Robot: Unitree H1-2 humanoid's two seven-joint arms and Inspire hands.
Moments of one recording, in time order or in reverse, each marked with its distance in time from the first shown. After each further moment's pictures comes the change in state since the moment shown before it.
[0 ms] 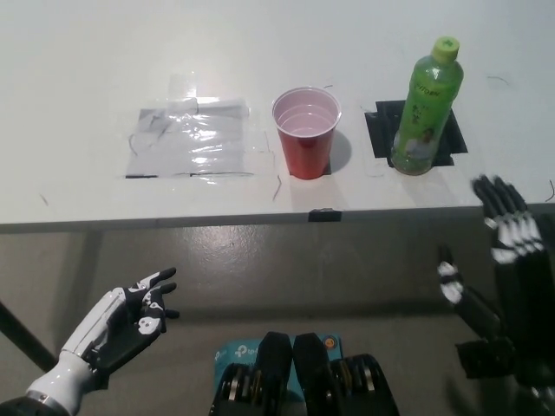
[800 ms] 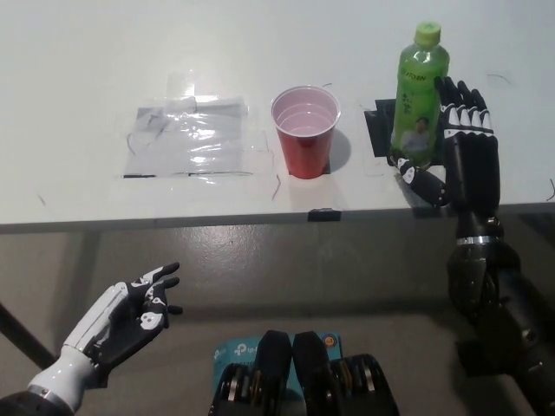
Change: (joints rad) left_arm -0.016 0.000 0.000 -0.004 -0.005 -0.001 -0.004; right_arm -0.604 0.110 0.035 0.897 -0.101 -0.074 -0.288
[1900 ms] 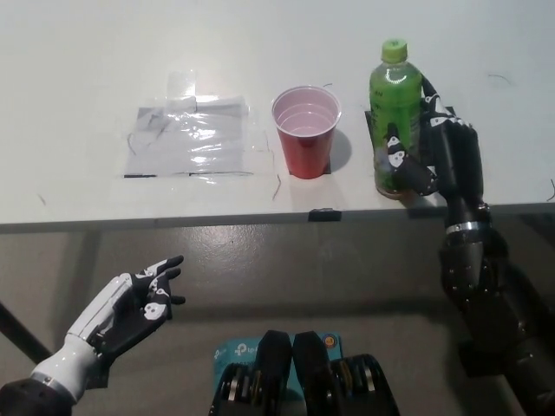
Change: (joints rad) left_arm -0.036 0.007 -0.008 0.006 -0.009 0.046 -0.007; right_arm -0.039 0.041 -0.072 0.052 0.105 -0.076 0.158
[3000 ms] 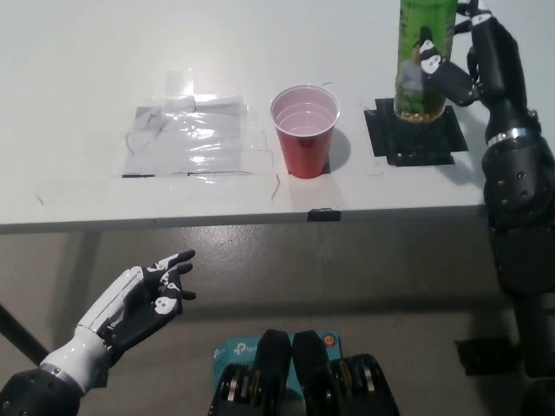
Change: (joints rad) left_arm -0.033 0.003 -0.023 0.000 0.000 0.005 0.000; right_arm -0.090 0.050 -0.350 -0.335 0.053 0.221 0.528
